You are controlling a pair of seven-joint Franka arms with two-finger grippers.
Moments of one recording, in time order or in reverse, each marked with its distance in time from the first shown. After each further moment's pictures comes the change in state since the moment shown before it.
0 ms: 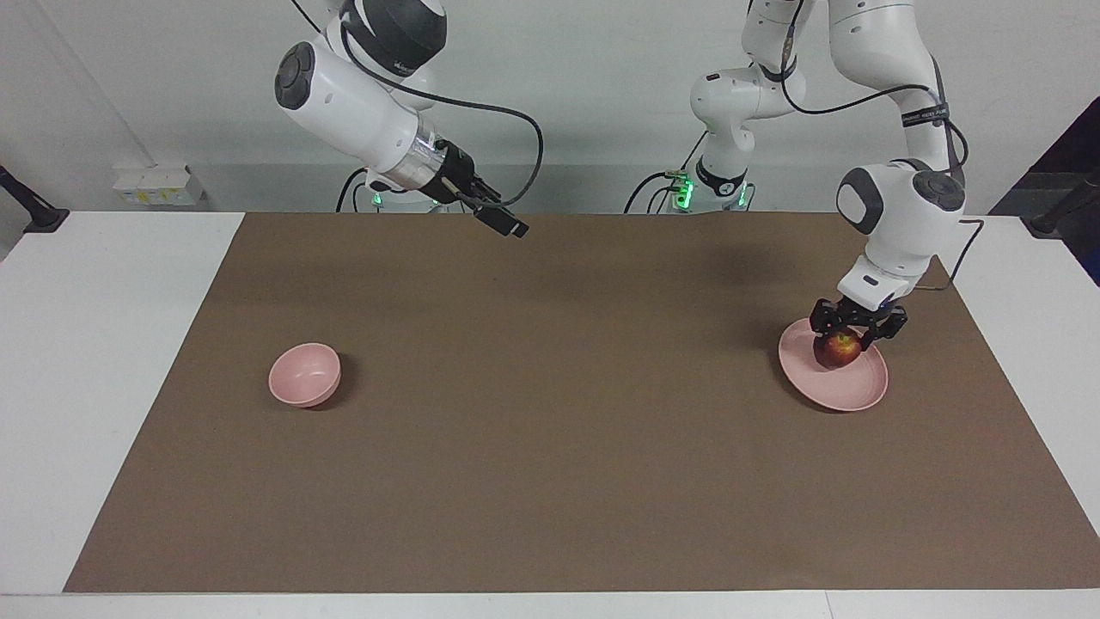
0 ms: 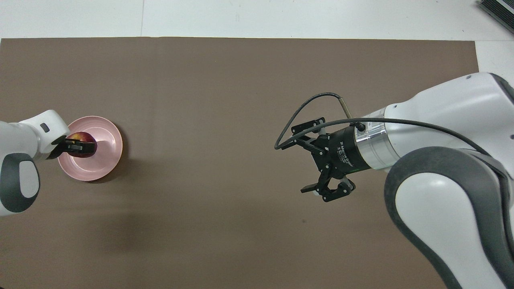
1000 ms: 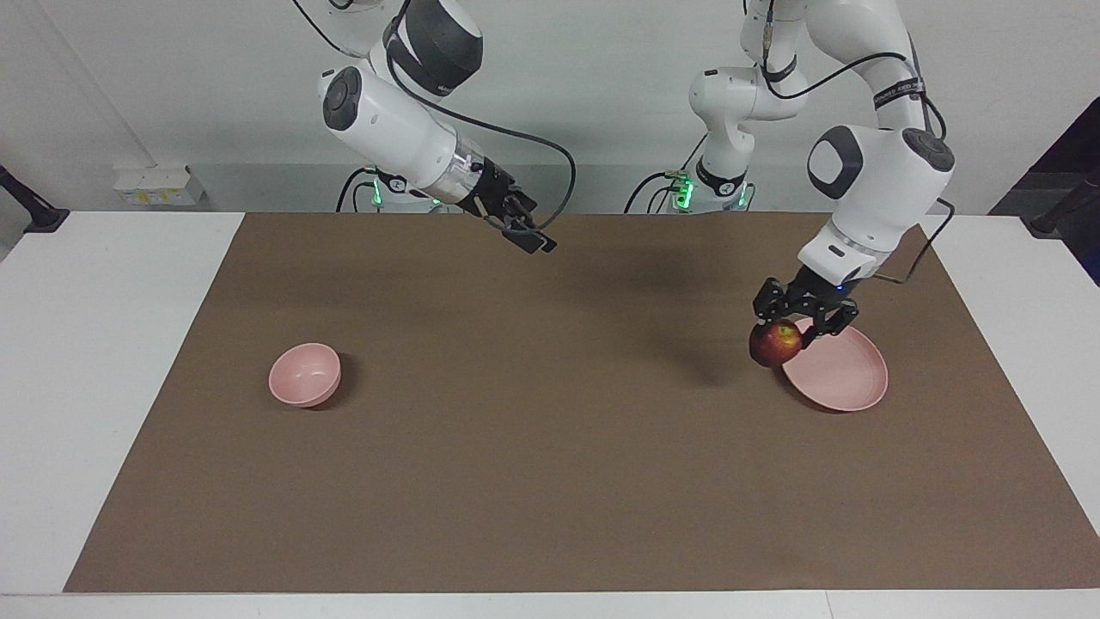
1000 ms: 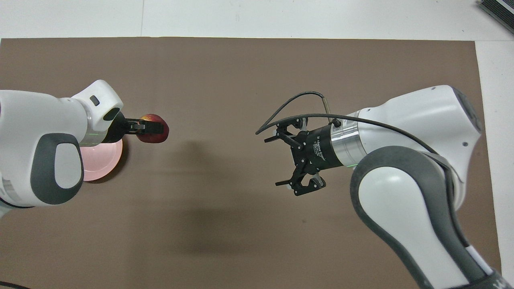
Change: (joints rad) left arm -0.288 -0.028 -0.022 0.177 -0.399 -0.189 -0.203; right arm 0.071 0.060 0.000 -0.054 0.094 0.215 0.133
